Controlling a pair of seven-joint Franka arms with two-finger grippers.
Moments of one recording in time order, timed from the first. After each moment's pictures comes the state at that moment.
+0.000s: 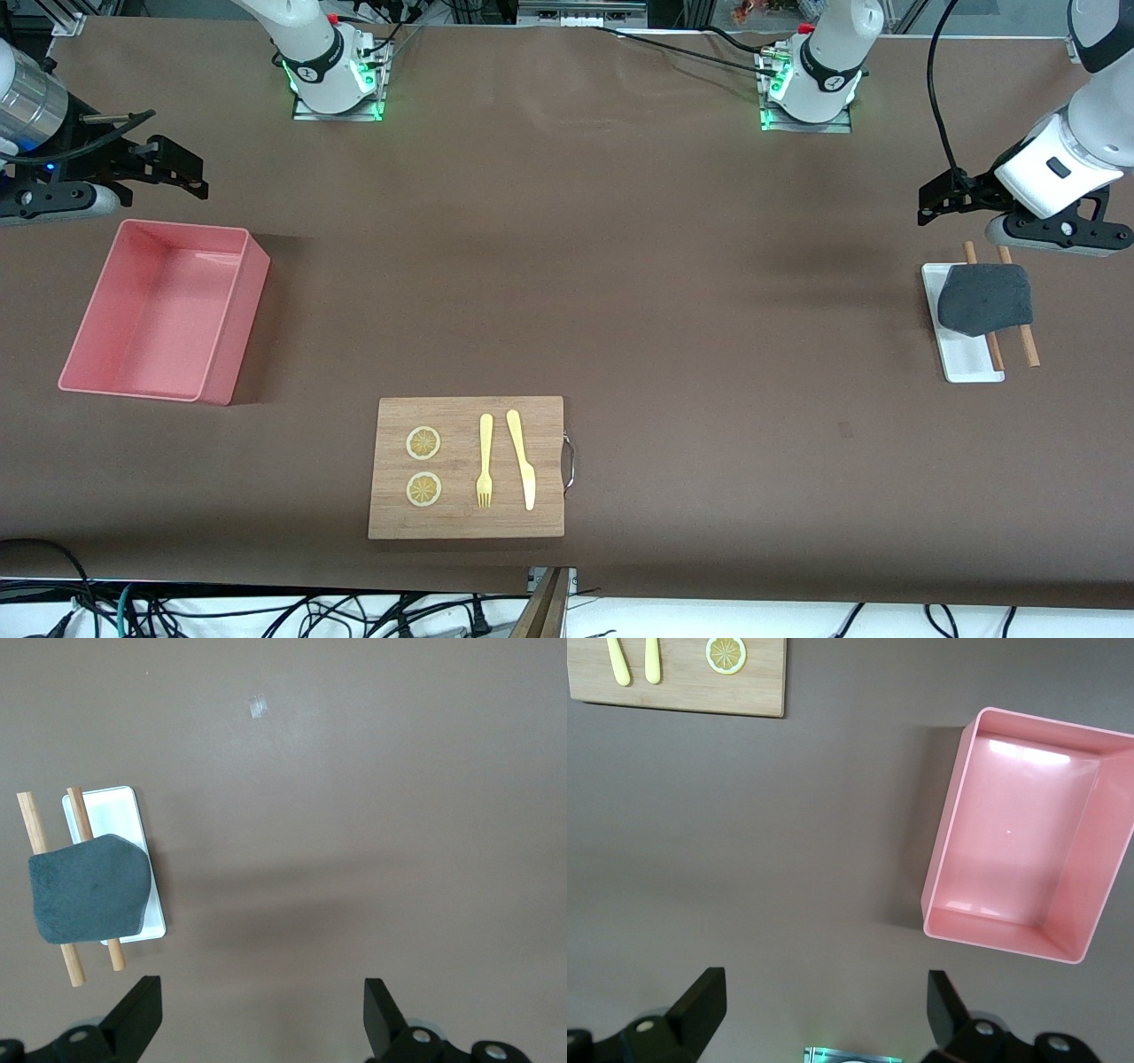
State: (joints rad) left arm -0.03 -0.07 0.00 -1.82 0.00 1.66 0.08; right arm 0.20 -0.02 -0.12 -1.63 0.03 1.52 -0.02
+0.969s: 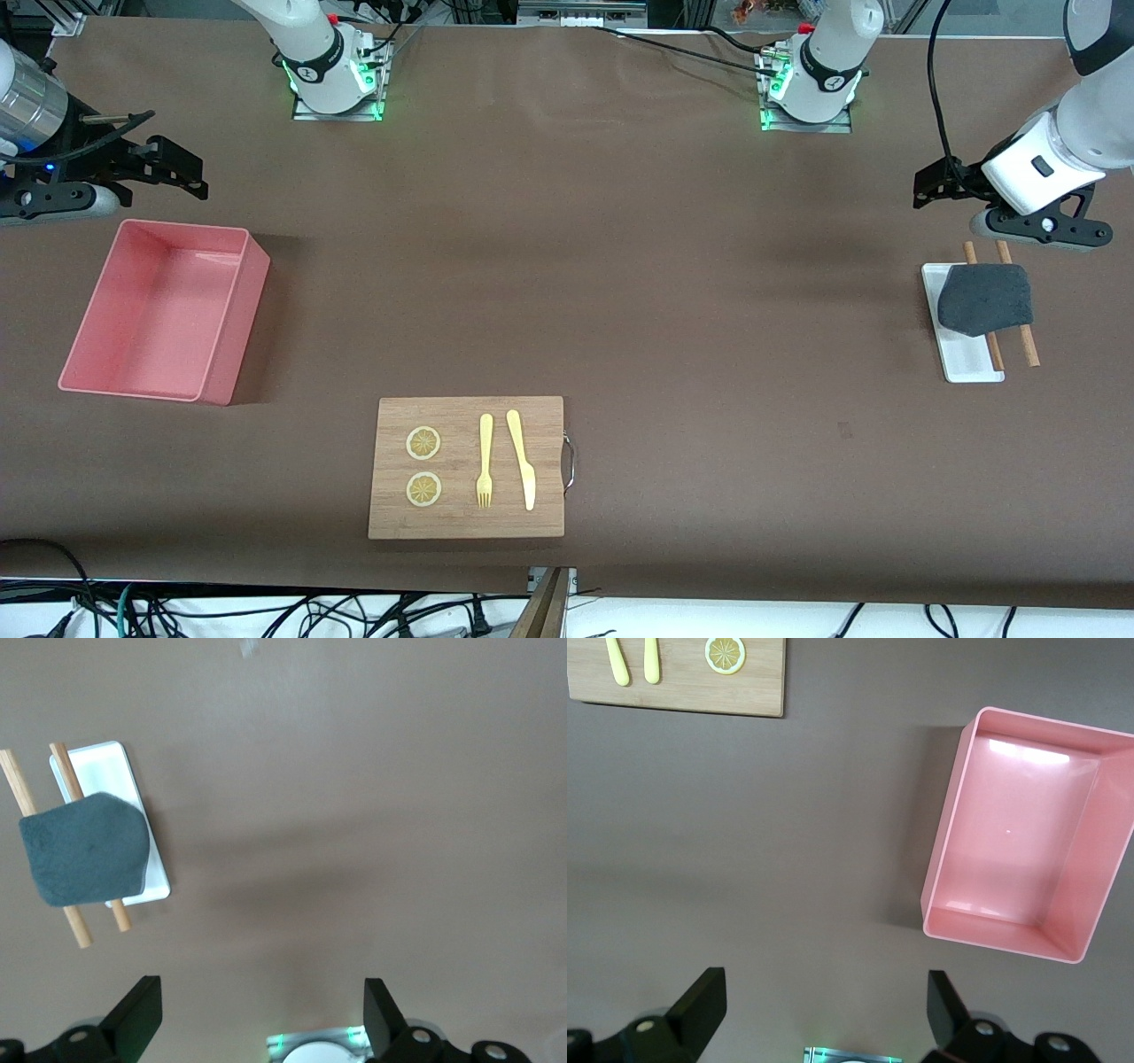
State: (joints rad) left arm -0.04 -0.06 -0.01 -1.81 0.04 1.54 0.14; right arm 0.20 -0.02 -0.12 -1.63 0.03 1.52 -0.02
